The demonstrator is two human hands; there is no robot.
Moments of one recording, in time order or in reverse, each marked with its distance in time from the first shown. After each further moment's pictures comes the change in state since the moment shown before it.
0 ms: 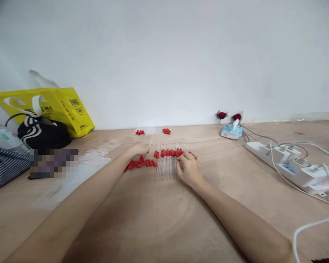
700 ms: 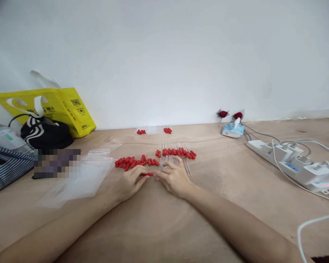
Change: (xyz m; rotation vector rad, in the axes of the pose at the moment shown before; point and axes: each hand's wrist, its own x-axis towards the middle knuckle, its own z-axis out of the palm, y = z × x) left_hand -0.108 -0.045 0.048 0.015 0.472 0.808; right_hand -0.006 -0.048 0.001 0.087 -0.115 -0.463
